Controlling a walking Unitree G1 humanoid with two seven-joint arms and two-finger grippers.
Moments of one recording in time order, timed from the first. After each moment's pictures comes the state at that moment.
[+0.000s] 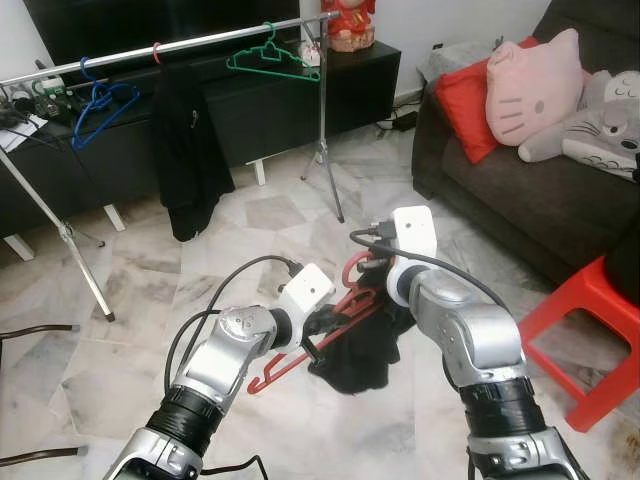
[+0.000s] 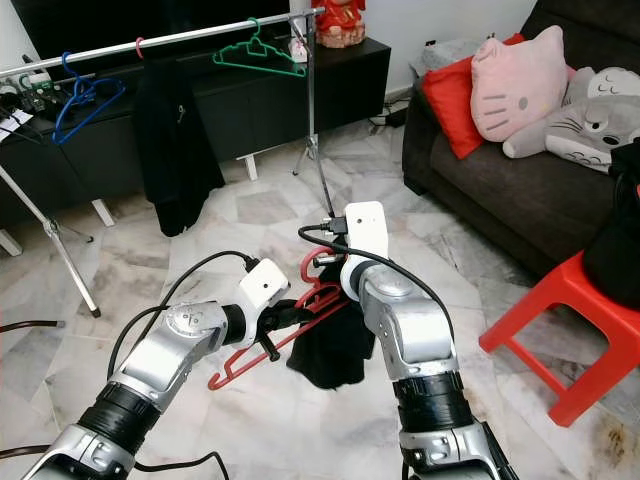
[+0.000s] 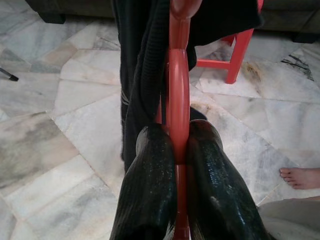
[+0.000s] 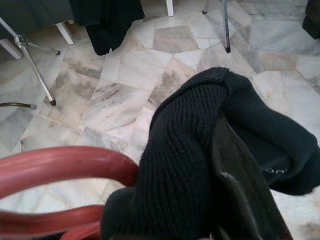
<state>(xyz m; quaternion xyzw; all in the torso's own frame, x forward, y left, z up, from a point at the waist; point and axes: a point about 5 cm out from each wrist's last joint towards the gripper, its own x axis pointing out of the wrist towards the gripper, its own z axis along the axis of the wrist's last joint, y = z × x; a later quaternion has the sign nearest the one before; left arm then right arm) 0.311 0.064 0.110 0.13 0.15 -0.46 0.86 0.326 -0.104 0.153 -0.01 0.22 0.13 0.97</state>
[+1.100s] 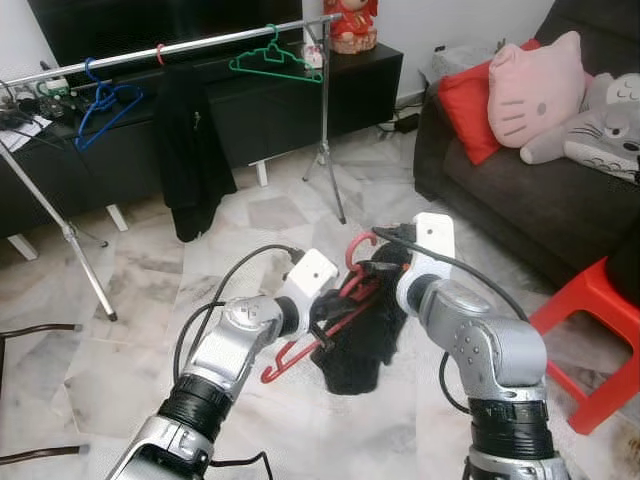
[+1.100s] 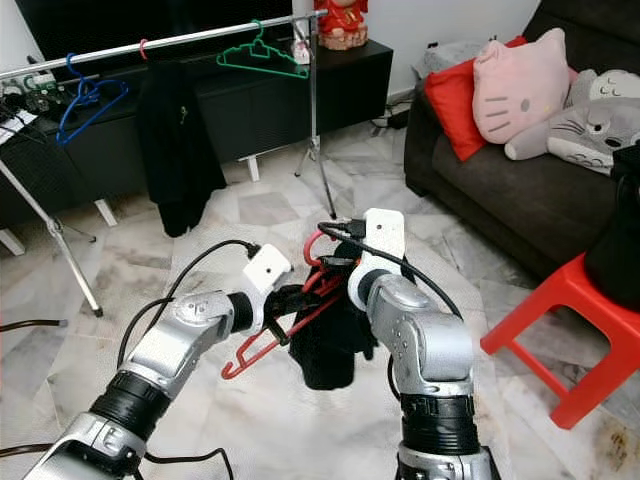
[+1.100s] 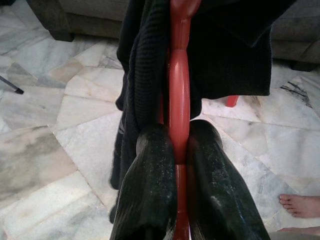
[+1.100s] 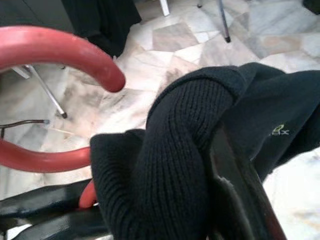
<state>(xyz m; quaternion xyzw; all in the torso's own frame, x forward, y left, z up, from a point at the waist) 0.321 0.056 0.120 0.09 0.13 -0.46 0.88 0.313 -0.114 0.154 0.06 0.24 0.10 0.96</state>
